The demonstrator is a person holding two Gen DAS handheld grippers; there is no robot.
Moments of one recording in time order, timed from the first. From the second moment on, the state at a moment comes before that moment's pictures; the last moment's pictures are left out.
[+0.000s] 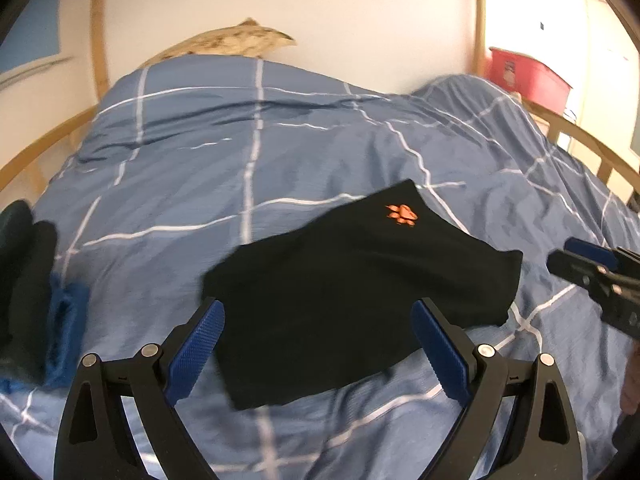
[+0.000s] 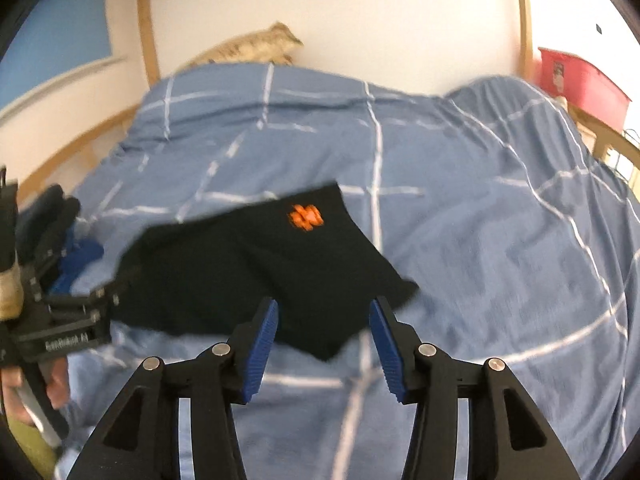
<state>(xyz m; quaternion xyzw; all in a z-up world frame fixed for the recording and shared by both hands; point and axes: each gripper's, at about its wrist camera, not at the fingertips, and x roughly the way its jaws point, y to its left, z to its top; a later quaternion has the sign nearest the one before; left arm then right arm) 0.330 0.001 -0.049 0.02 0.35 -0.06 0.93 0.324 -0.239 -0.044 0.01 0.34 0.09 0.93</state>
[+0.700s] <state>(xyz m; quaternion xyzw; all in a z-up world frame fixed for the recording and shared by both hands) 0.355 0.106 -0.094 -0.07 0.35 -0.04 0.93 0.391 -0.141 -0.081 0.04 0.29 0.15 0.94</state>
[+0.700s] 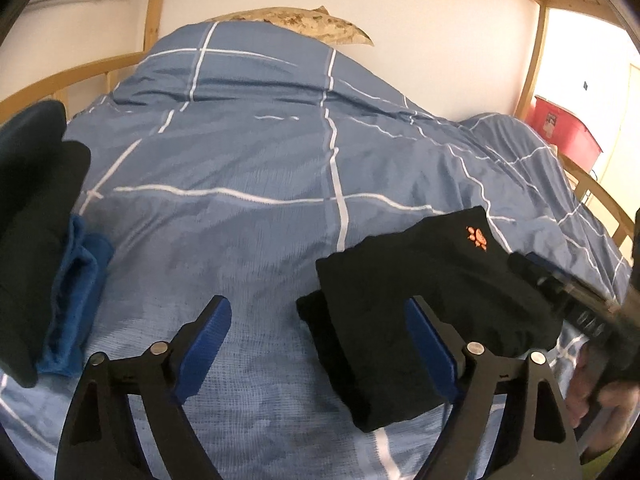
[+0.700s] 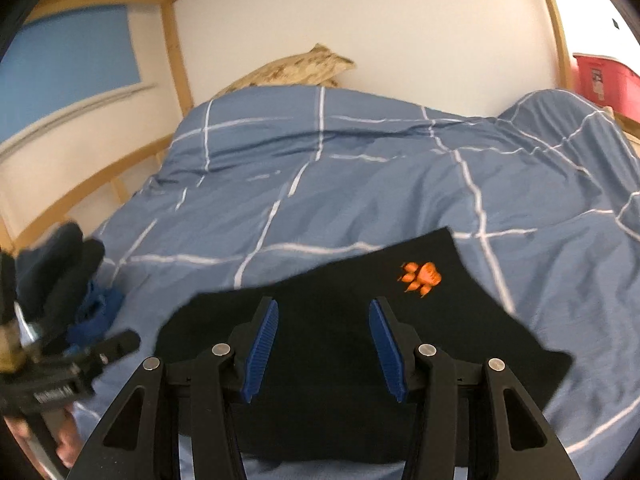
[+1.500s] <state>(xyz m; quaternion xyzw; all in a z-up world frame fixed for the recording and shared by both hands) 0.402 0.129 -0.149 -0.23 0.42 -0.12 0.87 0.399 -0.137 -0.135 0.03 0.33 0.13 0.94</state>
